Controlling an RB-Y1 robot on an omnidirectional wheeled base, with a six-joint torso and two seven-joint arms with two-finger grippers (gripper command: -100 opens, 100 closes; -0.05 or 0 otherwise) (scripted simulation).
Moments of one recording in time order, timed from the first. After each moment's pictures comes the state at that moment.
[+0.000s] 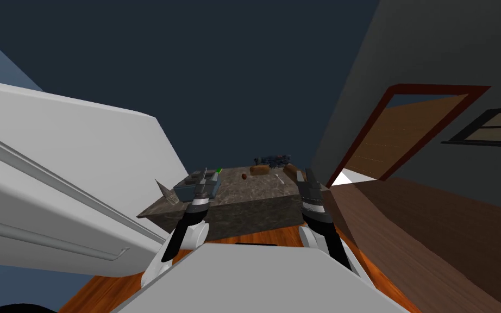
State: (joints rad) left arm 0.43 0.21 -0.01 -2.22 0.16 -0.46 0.13; right arm 0.47 0.02 0.01 -2.22 0.07 -0.60 0.04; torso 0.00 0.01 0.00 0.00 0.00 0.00
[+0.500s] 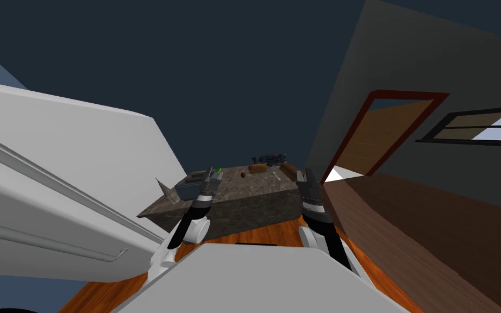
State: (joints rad) left arm 0.35 0.34 -0.05 -2.15 0.23 -0.46 0.20; right arm 0.47 0.02 0.01 -2.22 0.07 -0.60 0.04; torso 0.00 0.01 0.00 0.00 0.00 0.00
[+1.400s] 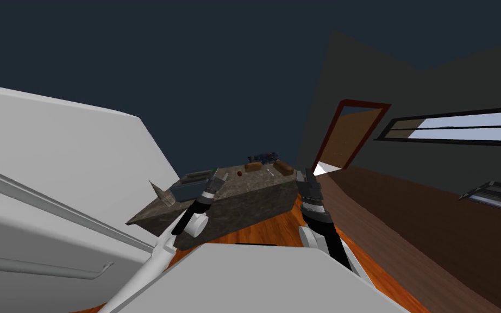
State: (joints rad) left arm 0.25 0.57 -0.13 -2.03 0.33 -0.46 0.34; right arm 0.47 0.02 0.01 -2.22 0.07 -0.60 0.04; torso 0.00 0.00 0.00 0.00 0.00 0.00
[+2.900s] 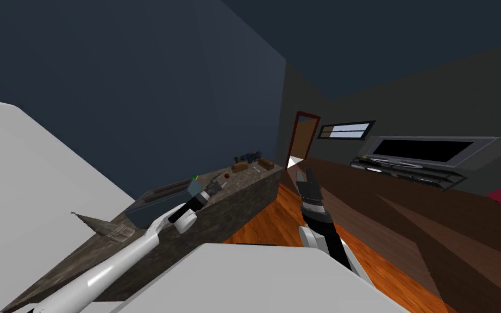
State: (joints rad) left arm 0.14 0.98 -0.33 -1.77 0.49 -0.46 0.60; right arm 0.47 0.02 0.01 -2.22 0.07 -0.60 0.04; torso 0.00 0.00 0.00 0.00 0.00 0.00
